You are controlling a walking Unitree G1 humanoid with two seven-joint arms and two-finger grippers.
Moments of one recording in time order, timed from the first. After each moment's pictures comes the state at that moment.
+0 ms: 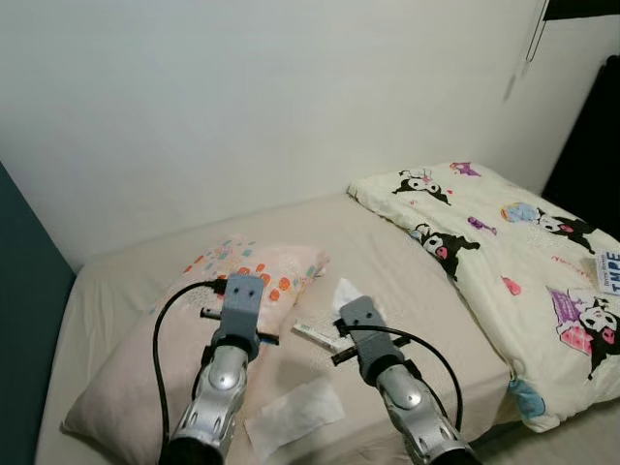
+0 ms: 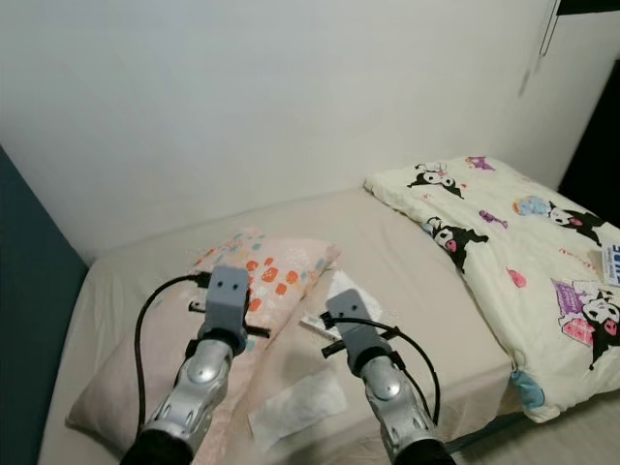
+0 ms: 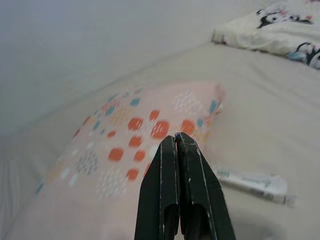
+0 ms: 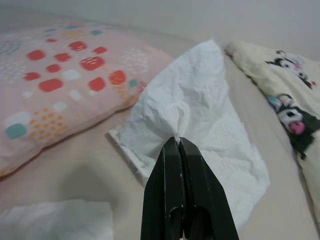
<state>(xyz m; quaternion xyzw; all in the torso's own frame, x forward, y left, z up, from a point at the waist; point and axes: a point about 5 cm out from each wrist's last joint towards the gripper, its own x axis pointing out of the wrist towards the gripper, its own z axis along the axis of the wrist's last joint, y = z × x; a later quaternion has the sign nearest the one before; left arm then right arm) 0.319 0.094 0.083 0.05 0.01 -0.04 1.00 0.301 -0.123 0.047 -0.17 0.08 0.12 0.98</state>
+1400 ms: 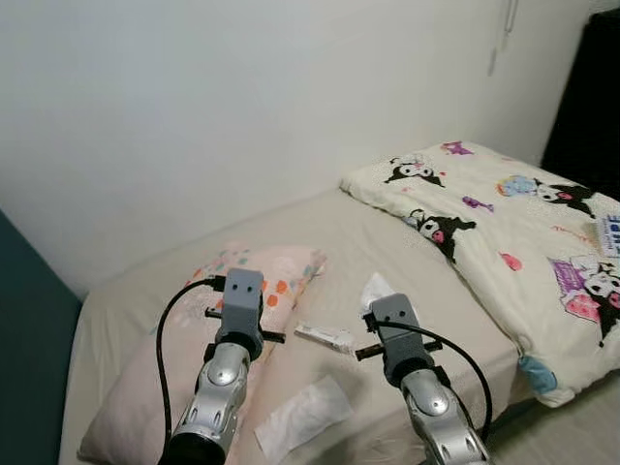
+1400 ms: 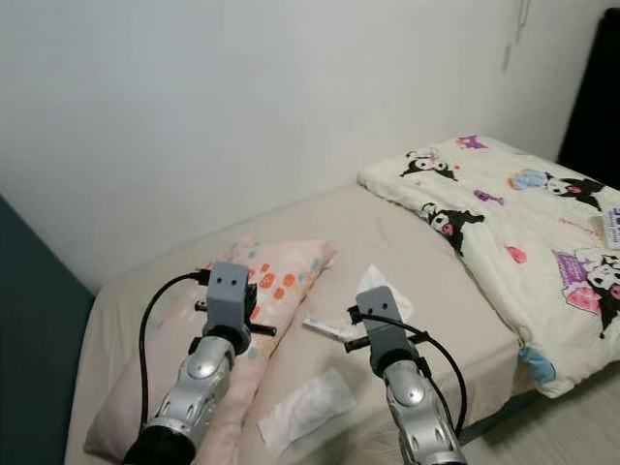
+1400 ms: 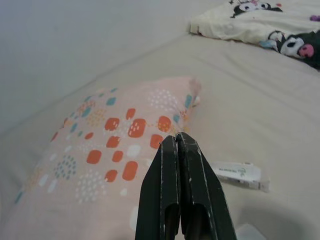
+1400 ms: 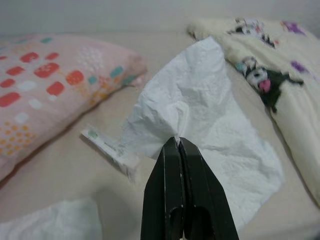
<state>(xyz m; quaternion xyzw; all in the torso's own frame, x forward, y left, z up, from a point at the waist) 0.315 0.099 0.077 0.01 0.03 -0.06 1.00 0.285 -0.150 0.055 -0.14 0.10 0.05 0.98</state>
